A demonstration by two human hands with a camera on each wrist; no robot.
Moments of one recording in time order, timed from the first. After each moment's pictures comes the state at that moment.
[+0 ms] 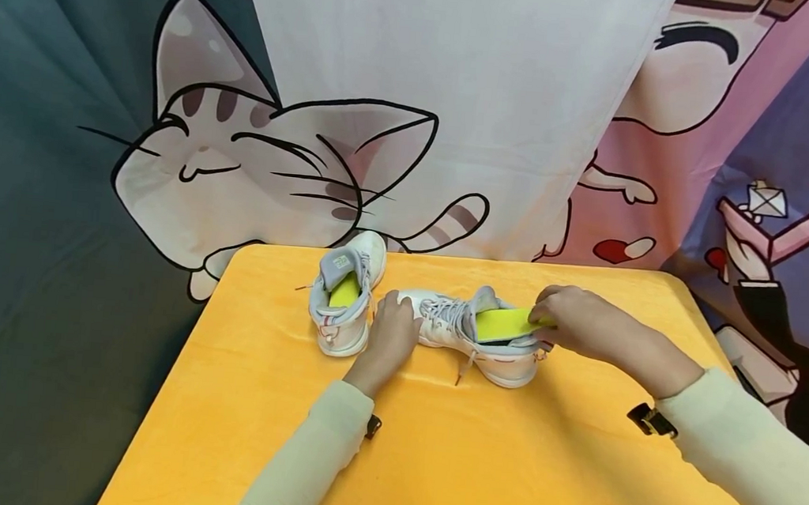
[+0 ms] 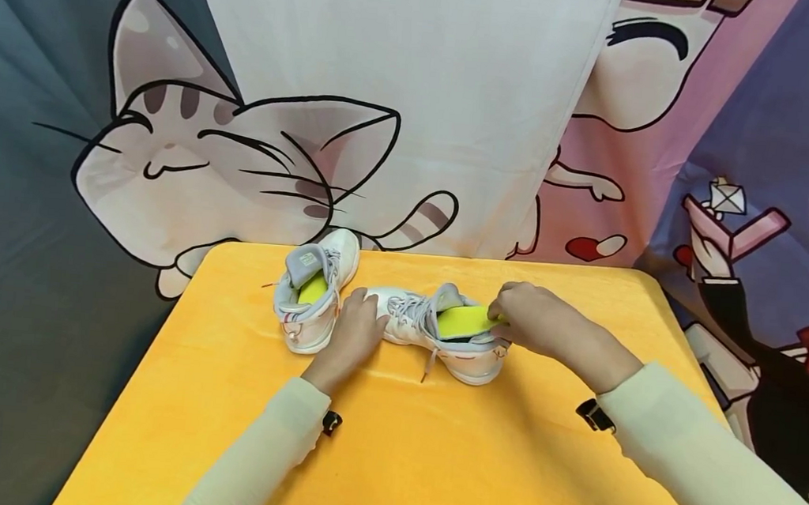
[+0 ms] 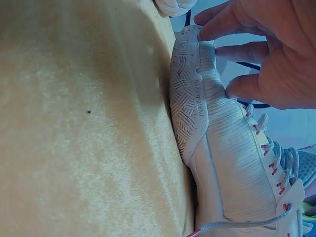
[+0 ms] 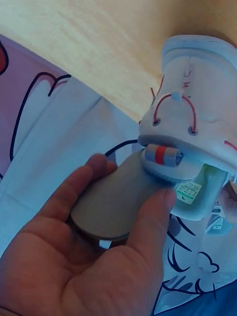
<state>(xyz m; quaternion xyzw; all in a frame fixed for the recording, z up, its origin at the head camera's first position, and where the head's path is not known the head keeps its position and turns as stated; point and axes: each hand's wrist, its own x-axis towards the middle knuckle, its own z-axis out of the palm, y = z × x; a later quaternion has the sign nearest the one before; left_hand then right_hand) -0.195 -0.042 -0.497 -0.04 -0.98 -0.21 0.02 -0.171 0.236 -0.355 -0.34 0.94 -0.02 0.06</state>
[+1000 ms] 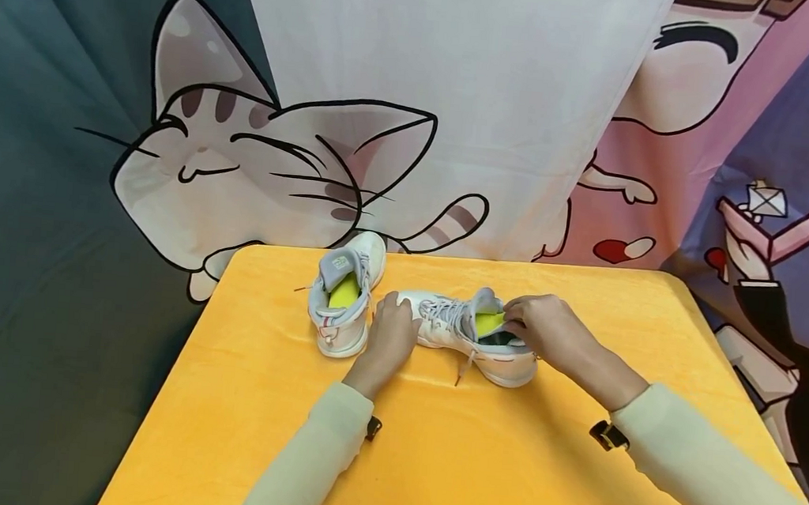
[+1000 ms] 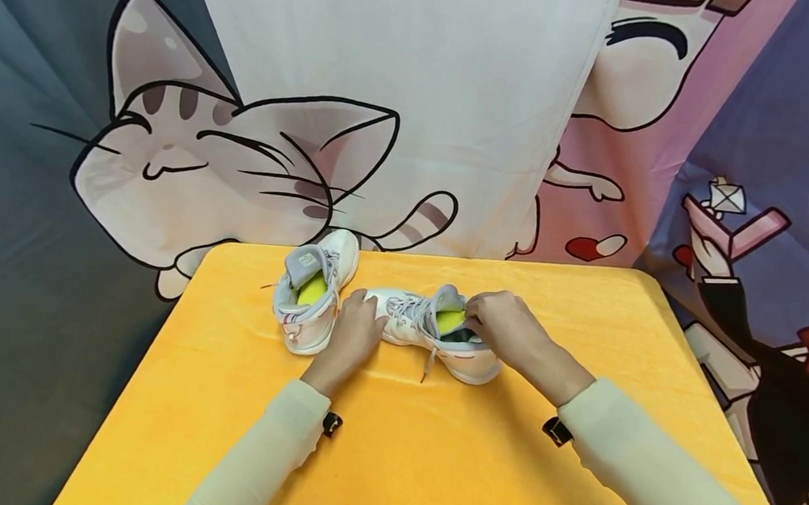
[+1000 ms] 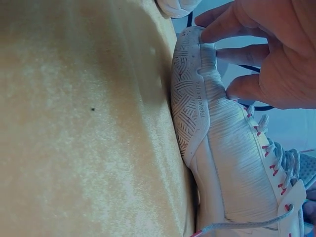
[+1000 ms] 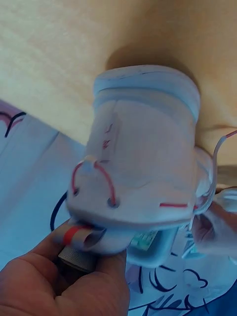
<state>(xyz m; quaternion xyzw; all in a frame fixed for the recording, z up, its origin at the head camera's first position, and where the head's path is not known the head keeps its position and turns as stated) -0.195 -0.043 -0.501 -0.05 -0.98 -0.20 0.04 -0.172 0.210 -0.410 -0.29 0.95 -0.09 -0.07</state>
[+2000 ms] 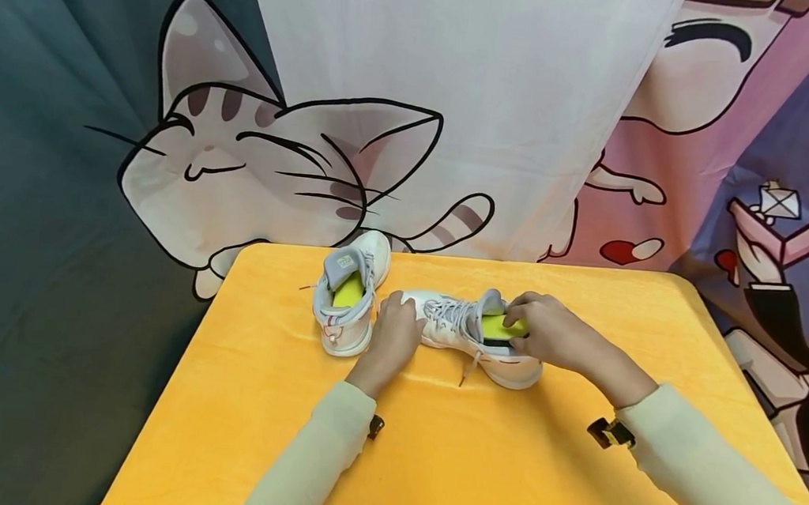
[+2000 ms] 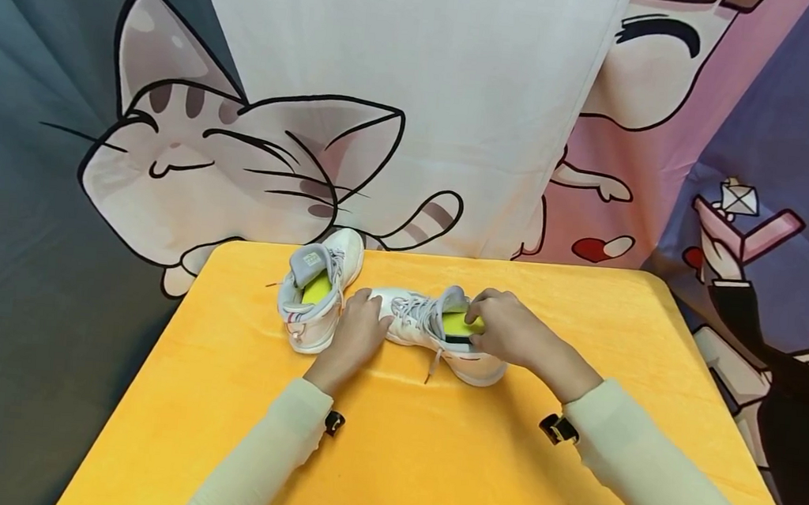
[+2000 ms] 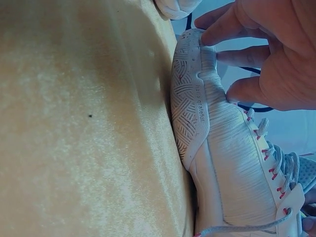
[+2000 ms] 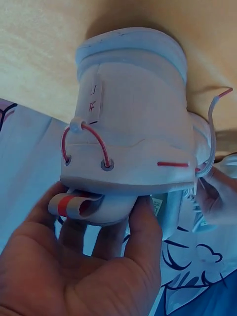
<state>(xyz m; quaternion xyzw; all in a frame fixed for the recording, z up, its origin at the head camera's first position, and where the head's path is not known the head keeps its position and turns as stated) -0.196 -0.044 -0.498 -0.05 -0.98 -0.20 0.03 -0.177 0.209 -0.400 -0.25 0.95 -0.14 0.09</state>
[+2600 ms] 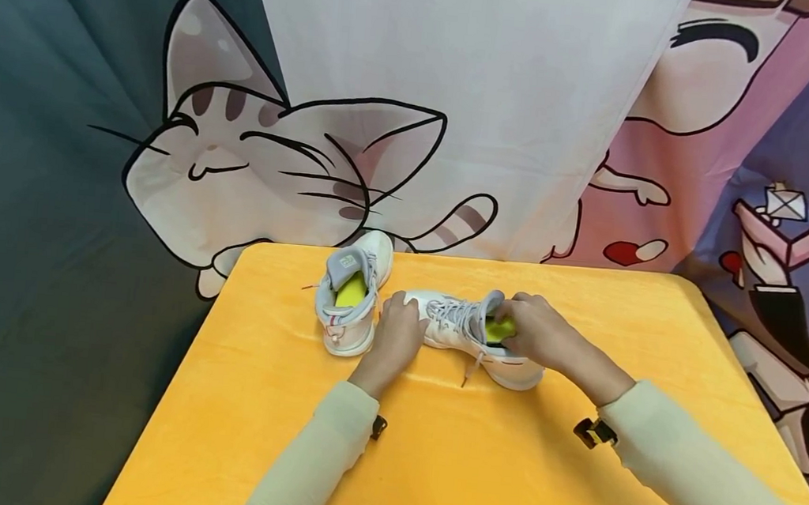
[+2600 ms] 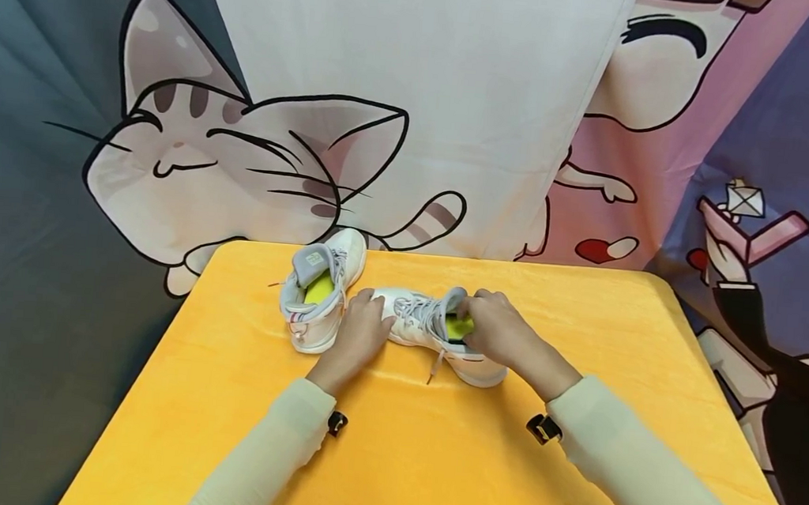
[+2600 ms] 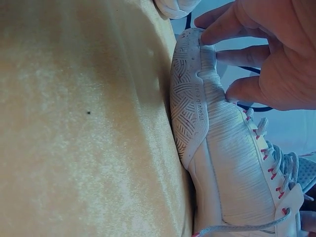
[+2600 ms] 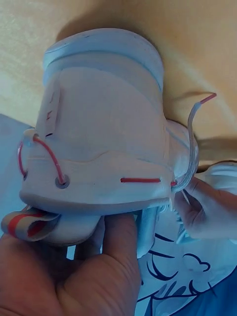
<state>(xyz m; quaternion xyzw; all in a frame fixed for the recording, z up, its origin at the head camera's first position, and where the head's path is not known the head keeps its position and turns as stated) -0.196 -0.044 -0.497 -0.05 -0.98 -0.20 0.02 -0.184 0.191 -0.410 -0.22 0.96 -0.15 0.09</state>
